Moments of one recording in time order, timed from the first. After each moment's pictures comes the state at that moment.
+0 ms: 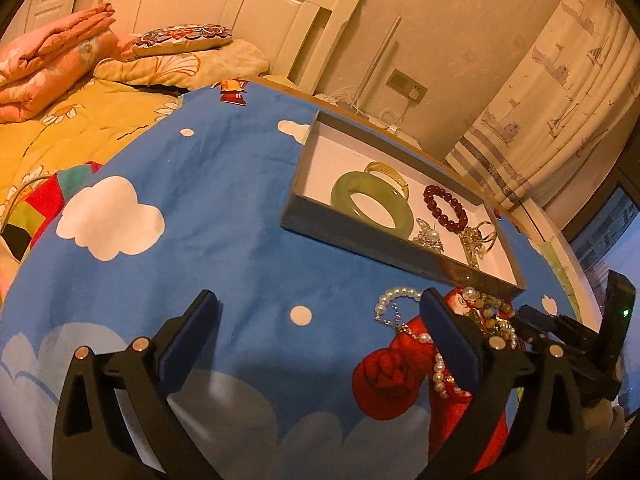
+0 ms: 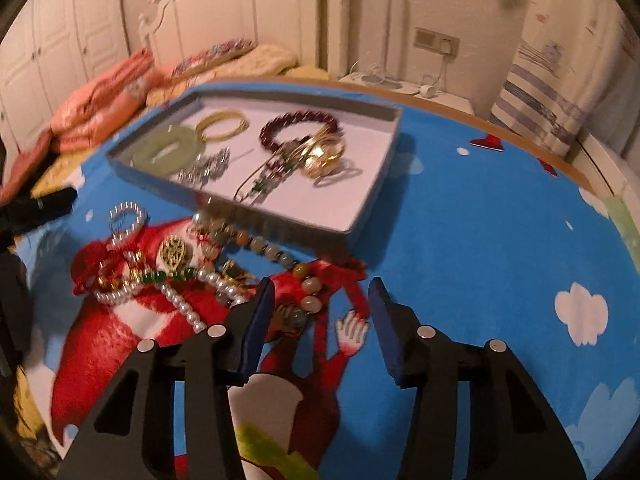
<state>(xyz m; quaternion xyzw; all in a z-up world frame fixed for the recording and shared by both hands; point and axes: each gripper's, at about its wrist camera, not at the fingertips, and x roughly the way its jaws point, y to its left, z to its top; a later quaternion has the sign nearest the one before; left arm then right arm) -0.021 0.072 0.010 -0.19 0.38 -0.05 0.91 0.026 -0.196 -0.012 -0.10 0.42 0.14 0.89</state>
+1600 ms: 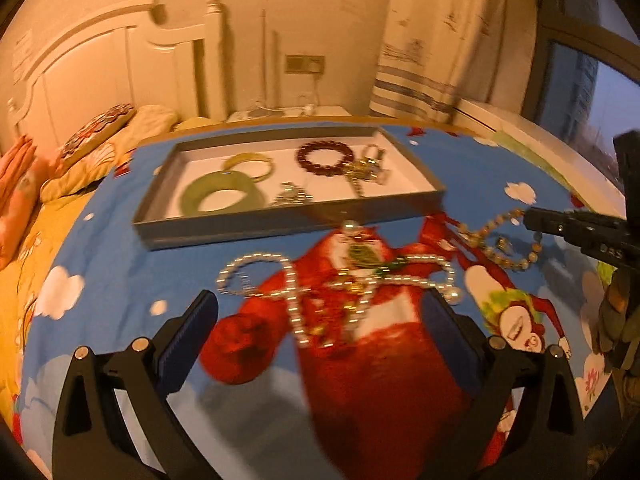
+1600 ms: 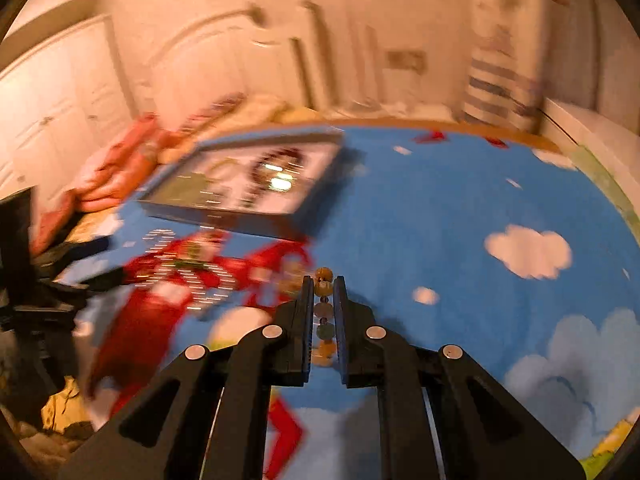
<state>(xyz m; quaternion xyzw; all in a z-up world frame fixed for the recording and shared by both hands) -0.055 -0.064 0.029 0.04 0.35 -0.14 0.92 -0.038 -0.277 0.019 0.02 0.35 0.20 0.91</state>
